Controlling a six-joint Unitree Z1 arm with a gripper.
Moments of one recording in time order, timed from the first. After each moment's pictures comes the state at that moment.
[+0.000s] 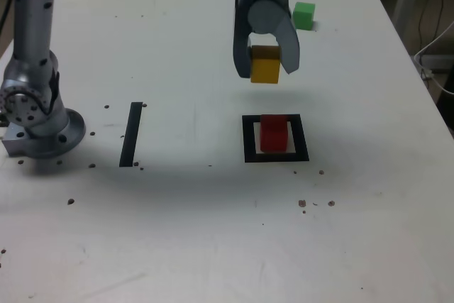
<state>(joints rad) 0.11 1.92 -1.63 1.33 -0.07 0.15</state>
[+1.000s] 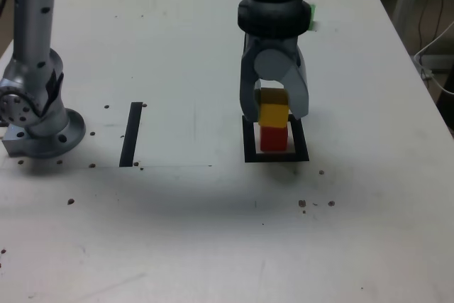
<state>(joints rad) -0.04 1.95 -1.51 1.16 -0.09 0.06</state>
